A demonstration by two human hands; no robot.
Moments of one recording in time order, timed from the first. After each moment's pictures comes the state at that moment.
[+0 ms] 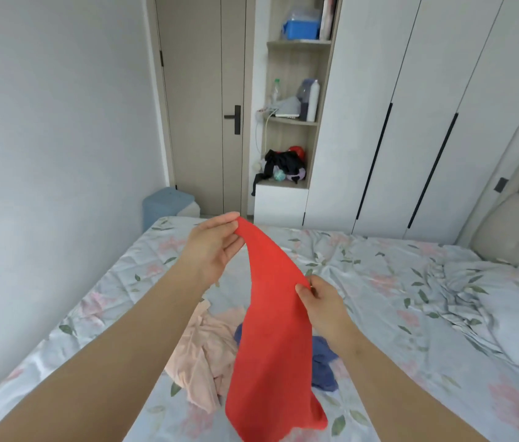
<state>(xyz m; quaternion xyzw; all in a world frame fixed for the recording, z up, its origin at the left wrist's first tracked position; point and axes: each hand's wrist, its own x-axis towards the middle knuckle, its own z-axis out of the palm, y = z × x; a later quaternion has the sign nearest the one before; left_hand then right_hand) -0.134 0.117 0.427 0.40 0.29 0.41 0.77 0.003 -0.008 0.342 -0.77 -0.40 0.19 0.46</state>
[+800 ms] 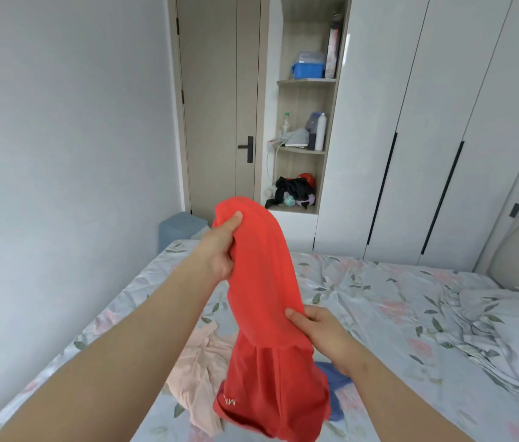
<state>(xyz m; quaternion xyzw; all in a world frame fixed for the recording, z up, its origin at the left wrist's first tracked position) -0.123 0.092 0.468 0.39 0.33 0.37 0.77 0.003 -0.039 0.360 -0.62 -0.41 0.41 0.53</state>
